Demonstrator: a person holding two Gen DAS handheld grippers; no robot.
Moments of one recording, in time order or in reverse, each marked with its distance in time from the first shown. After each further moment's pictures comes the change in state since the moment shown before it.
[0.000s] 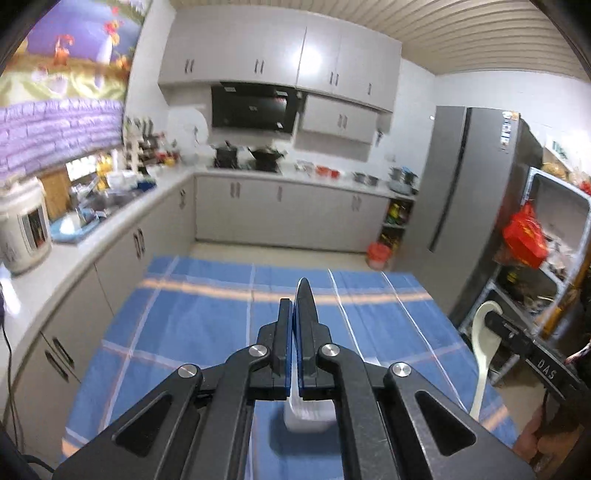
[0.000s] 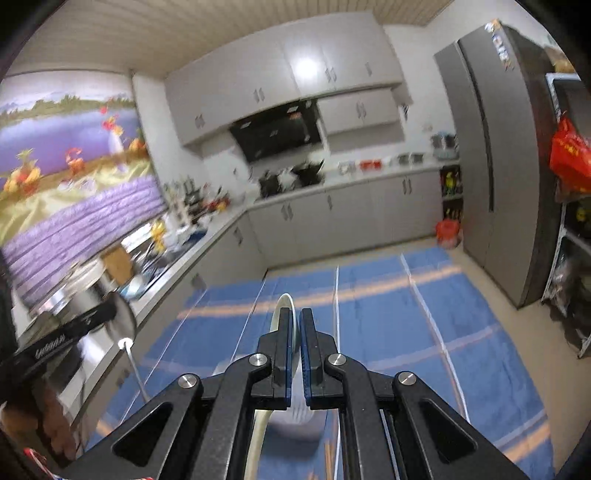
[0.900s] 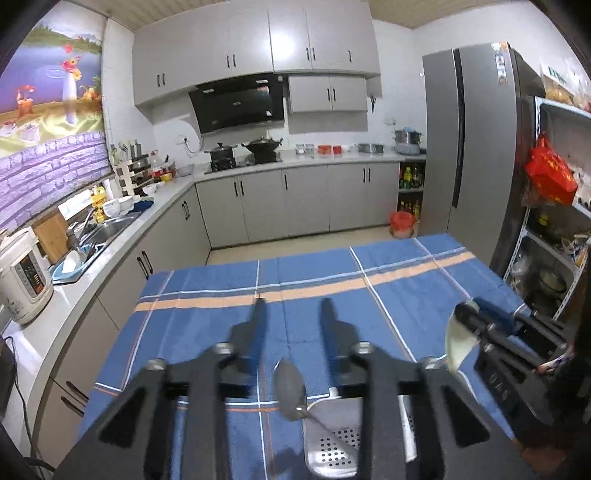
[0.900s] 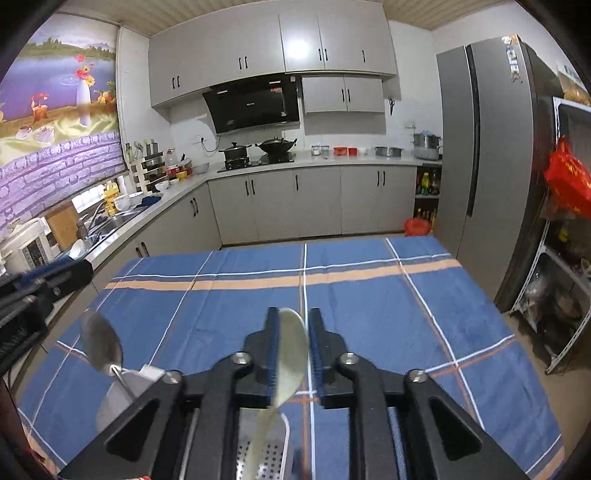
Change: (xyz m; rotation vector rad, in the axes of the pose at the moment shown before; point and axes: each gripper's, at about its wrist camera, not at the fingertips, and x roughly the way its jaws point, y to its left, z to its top) left arm 0.105 -0.033 -0.038 0.196 0.046 0.082; right arm 0.122 -0.003 -0.047 -0.099 0.096 -0.159
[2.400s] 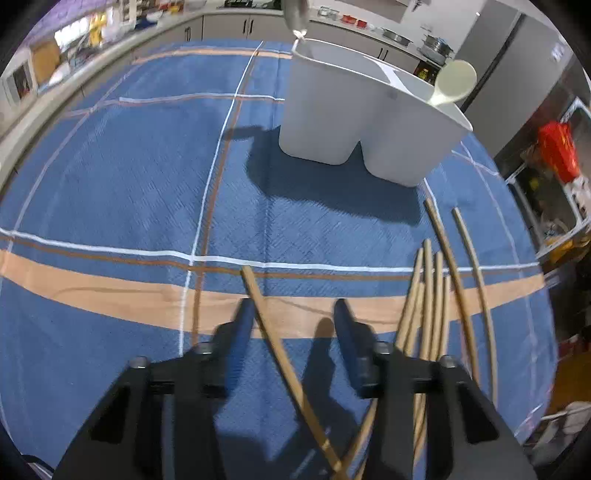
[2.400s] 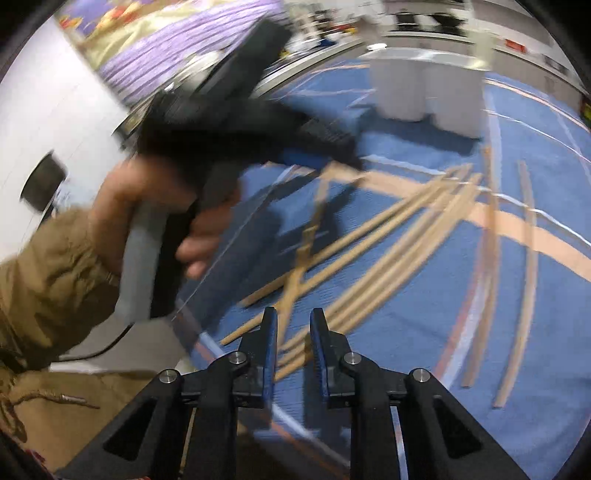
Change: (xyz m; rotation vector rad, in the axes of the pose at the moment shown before) left arm -0.059 -0.008 -0.201 -0.243 0.595 -0.128; right arm -0.171 0.014 -0.211 -0.209 0.572 0.639
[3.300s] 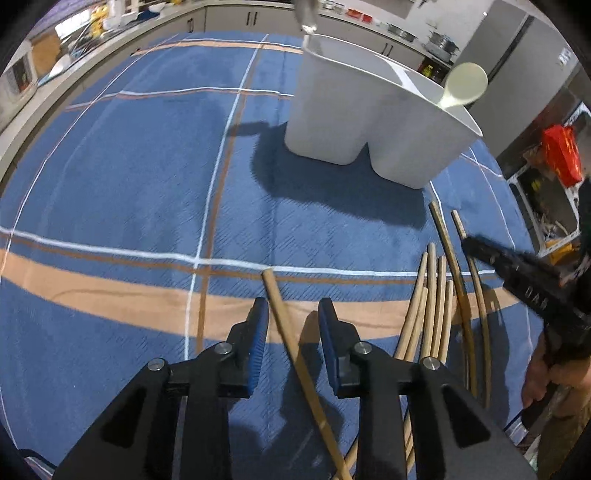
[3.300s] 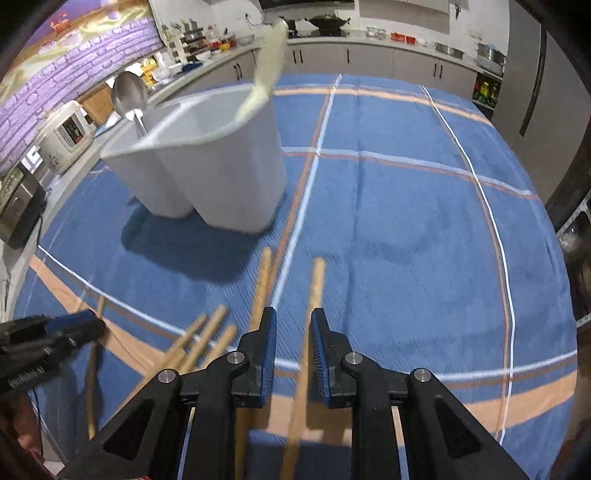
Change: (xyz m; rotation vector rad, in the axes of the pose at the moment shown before) left arm 0.006 0.001 0.012 -0.027 0.042 -0.016; right arm 0.007 -0.144 0.107 0.182 -0.049 -0.416
